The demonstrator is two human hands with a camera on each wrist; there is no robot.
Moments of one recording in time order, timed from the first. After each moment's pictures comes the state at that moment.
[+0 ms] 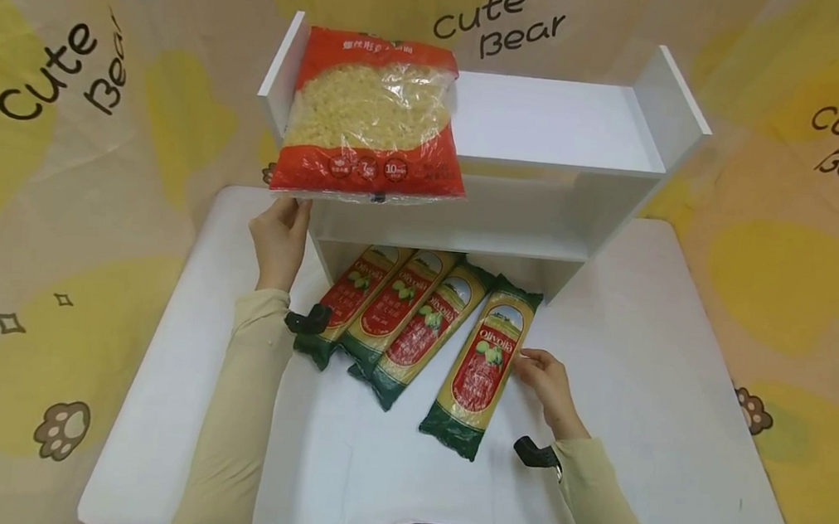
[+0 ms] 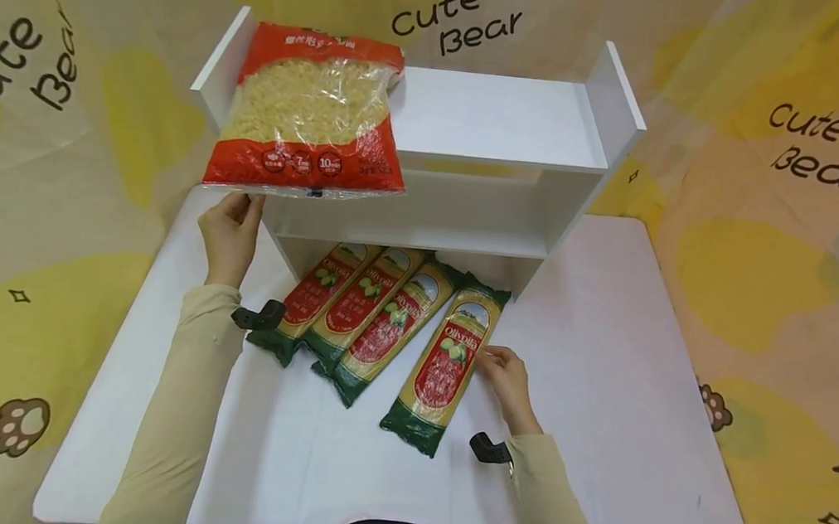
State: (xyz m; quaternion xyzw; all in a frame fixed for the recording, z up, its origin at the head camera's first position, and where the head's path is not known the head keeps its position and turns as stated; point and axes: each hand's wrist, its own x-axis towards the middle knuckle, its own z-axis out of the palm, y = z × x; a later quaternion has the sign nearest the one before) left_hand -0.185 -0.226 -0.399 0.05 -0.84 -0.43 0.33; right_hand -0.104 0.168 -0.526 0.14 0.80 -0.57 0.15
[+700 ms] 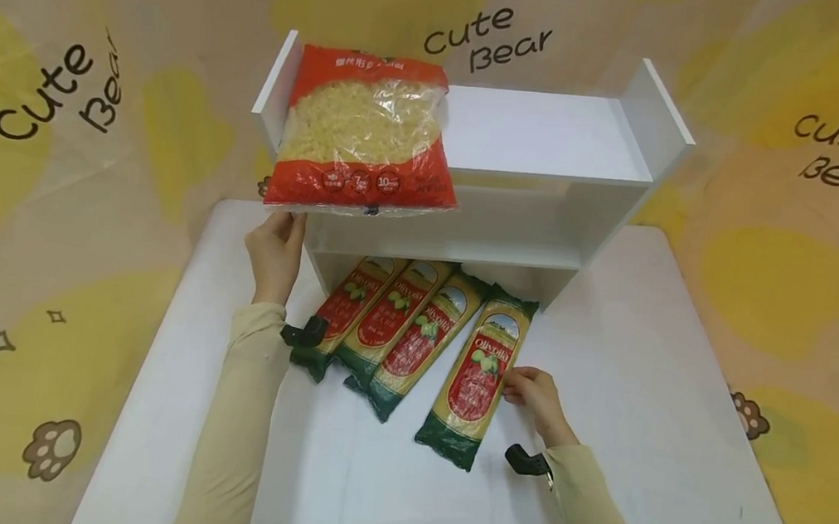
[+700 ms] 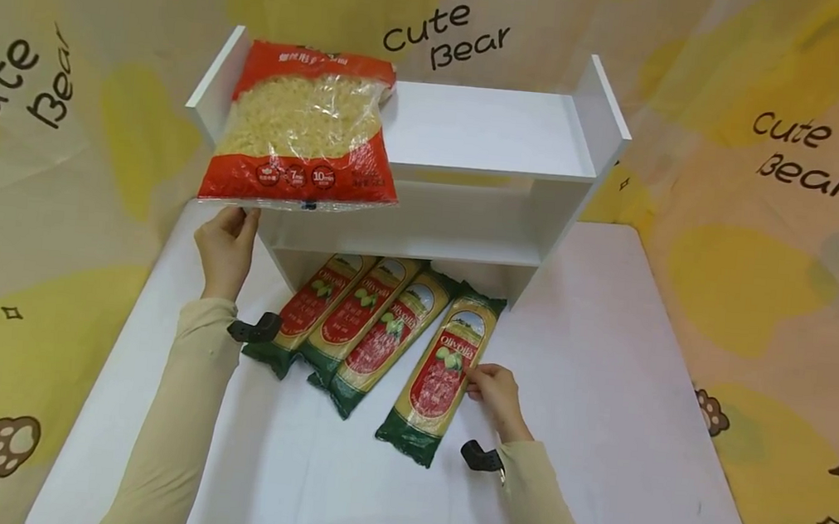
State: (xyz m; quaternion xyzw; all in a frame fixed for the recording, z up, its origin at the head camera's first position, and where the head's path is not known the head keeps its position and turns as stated) left_hand -0.184 -0.225 -0.401 0.05 -0.83 -0.44 0.34; right_hand -0.103 0.161 -0.533 0.18 0.75 -0.61 0.19
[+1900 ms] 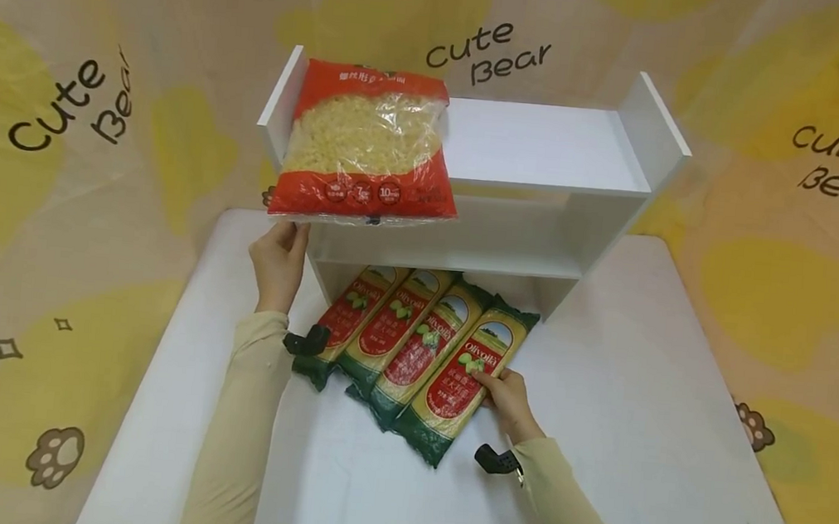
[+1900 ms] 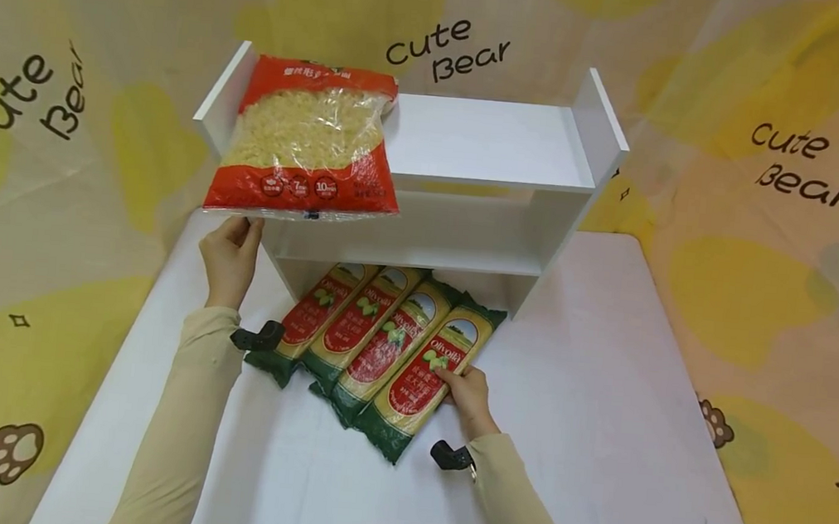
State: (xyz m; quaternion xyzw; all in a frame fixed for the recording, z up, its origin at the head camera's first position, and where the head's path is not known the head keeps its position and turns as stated) left_hand -0.181 -0.224 -0.401 0.05 -0.83 -0.44 0.34; right_hand -0.108 0.113 -0.543 0.19 0.70 -0.67 0.16
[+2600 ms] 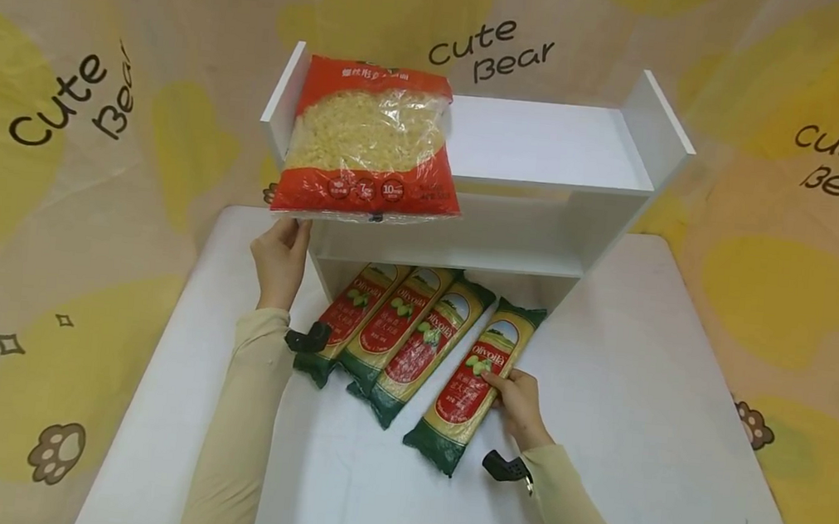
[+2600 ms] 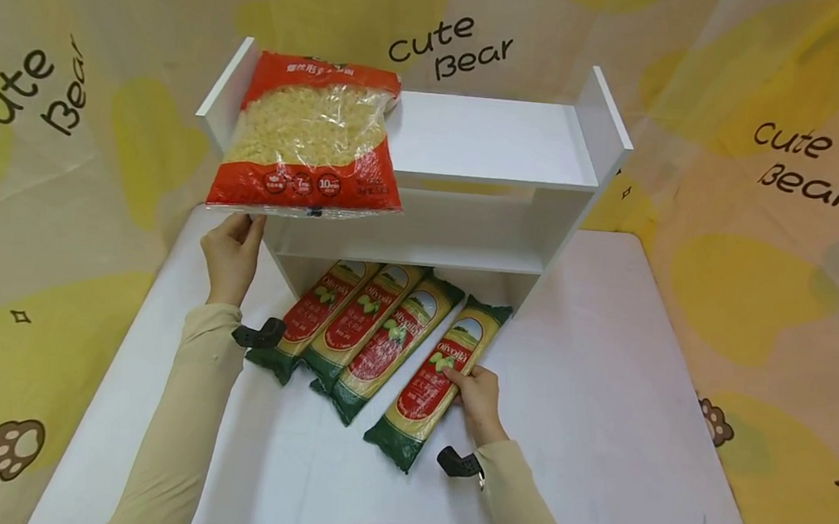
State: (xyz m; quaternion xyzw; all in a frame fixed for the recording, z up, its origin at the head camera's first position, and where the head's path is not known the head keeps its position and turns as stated) left_hand -0.181 -0.224 -0.401 0.05 -0.83 -0.44 0.33; right_hand -0.101 0.123 -0.537 0.20 0.69 -0.69 0.13
